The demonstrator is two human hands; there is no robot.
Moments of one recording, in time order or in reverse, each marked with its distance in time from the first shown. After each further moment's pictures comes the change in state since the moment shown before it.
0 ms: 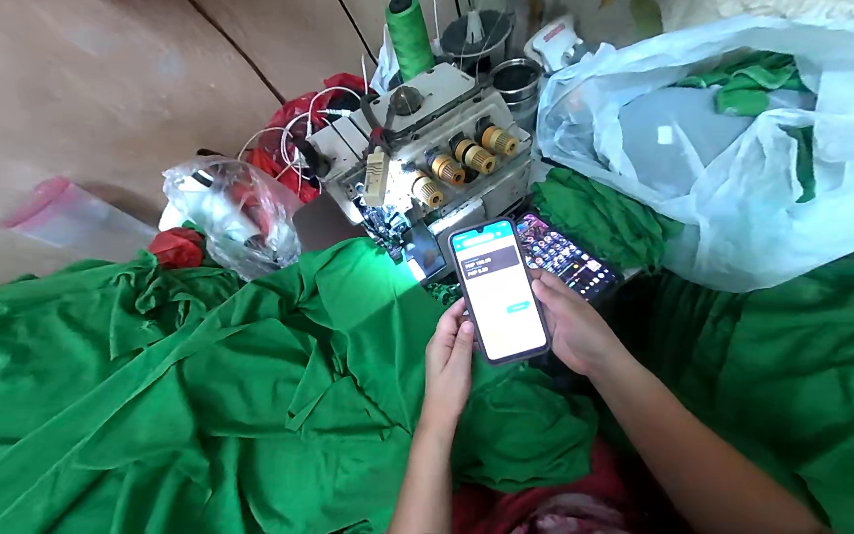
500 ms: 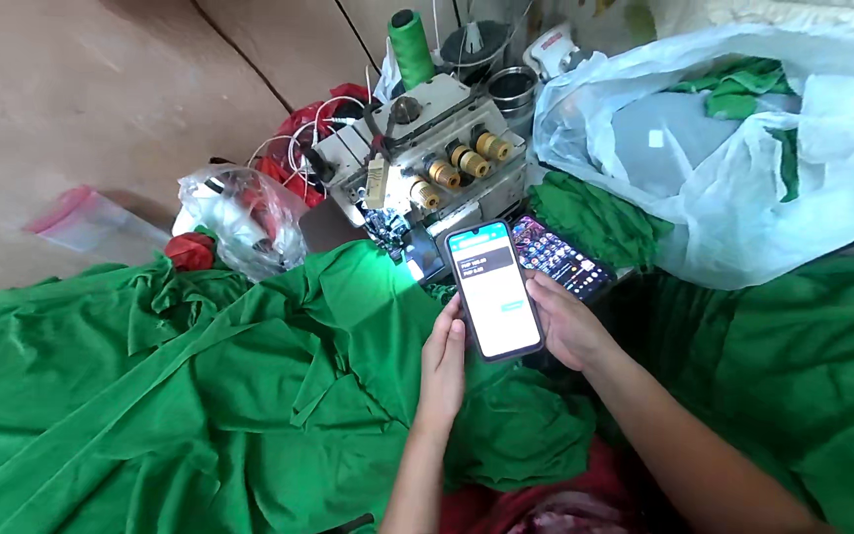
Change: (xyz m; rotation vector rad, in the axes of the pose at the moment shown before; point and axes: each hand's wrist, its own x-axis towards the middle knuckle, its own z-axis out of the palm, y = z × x) left_hand -0.004 0.019 -0.001 0.081 -0.008 -0.080; right_hand -0.001 -0.001 -0.002 0.029 -0.057 -0.017
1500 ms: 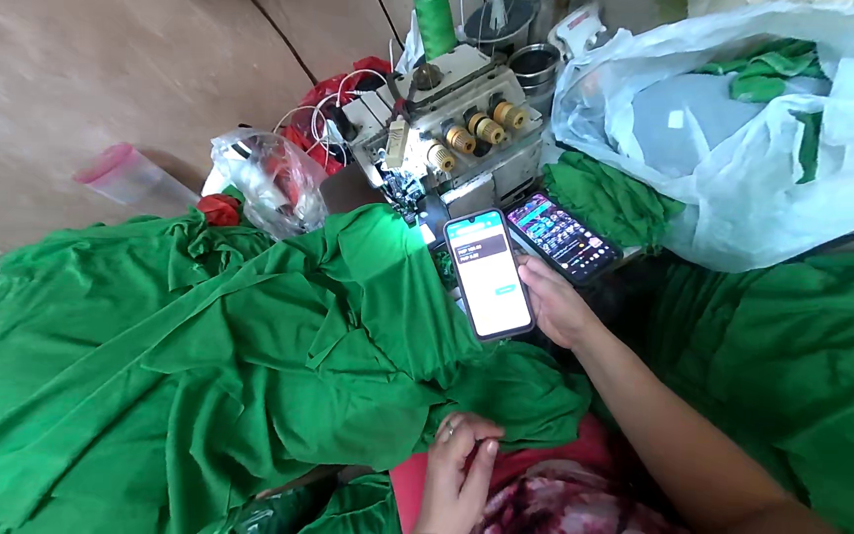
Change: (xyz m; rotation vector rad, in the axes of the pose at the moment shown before) left_hand -0.157 -0.042 -0.001 0.388 0.025 0.357; right_hand -0.003 0.021 0.002 -0.067 -0.089 0.017
